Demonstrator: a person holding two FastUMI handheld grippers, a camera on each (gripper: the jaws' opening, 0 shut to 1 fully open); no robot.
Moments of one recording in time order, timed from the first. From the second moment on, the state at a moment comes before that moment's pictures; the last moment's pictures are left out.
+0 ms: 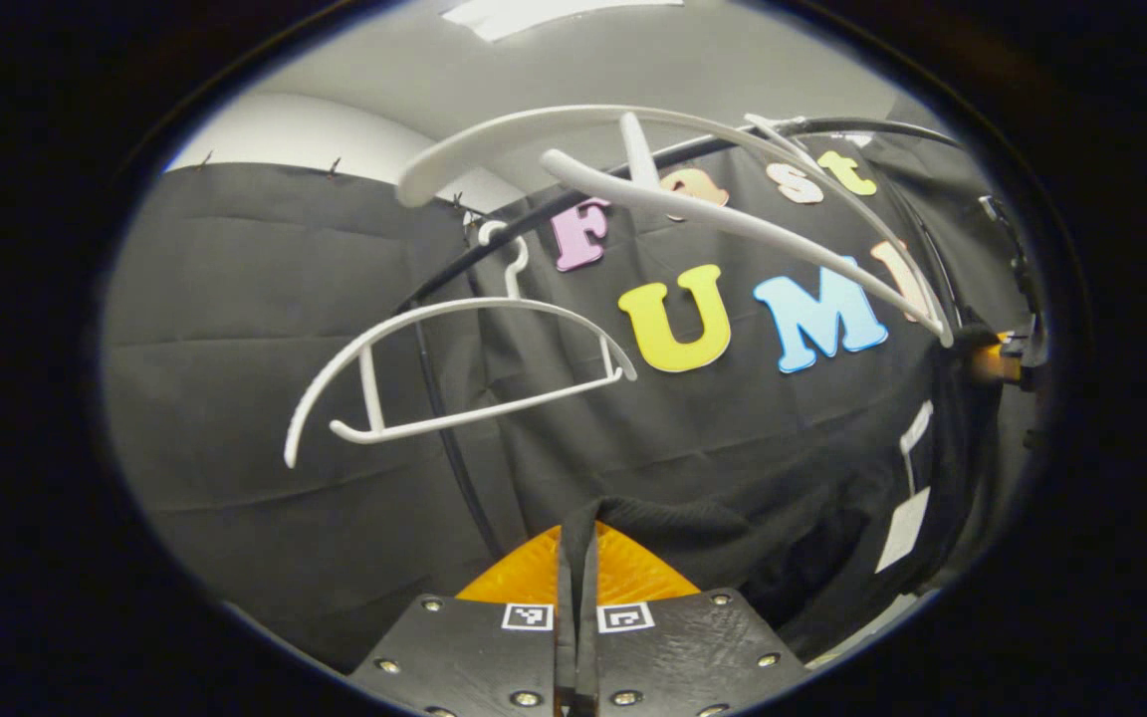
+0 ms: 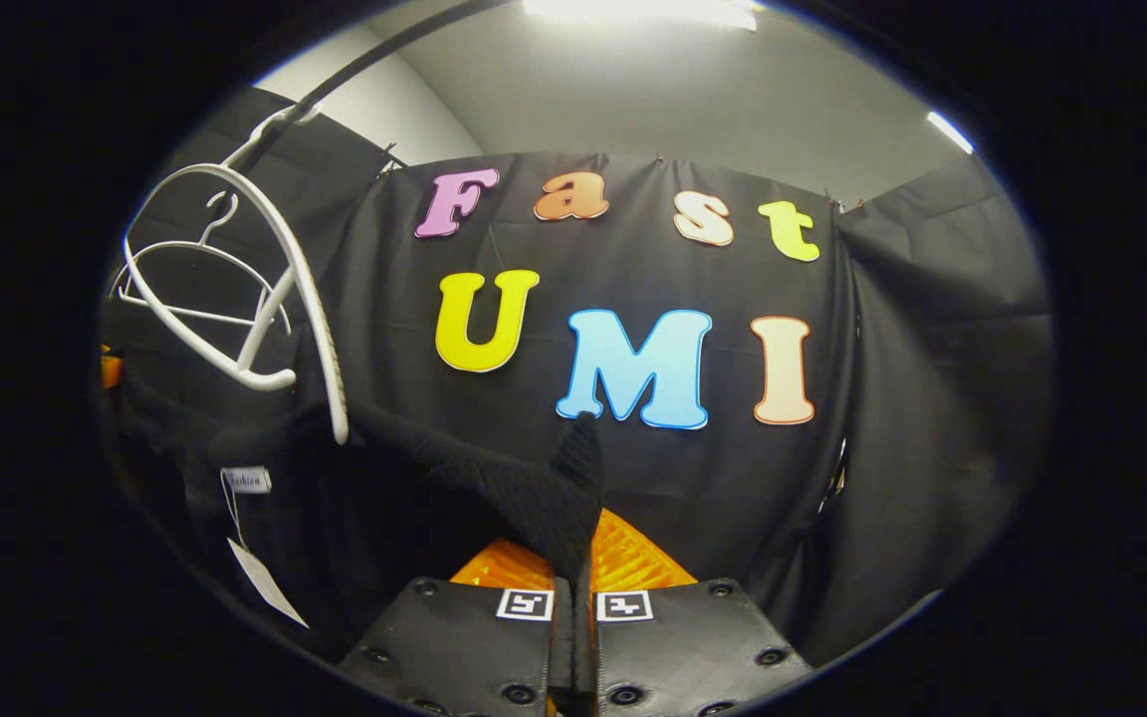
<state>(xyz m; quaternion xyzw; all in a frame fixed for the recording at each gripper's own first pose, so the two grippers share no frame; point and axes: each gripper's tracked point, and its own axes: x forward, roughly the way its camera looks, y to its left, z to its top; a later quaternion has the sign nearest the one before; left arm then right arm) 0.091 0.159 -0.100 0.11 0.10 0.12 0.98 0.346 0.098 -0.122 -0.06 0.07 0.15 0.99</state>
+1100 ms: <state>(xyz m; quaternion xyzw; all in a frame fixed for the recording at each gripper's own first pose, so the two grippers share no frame) 0.054 0.063 -0.140 0.04 0.12 0.02 0.99 0.187 0.205 -0.172 -0.03 0.14 0.26 0.95</state>
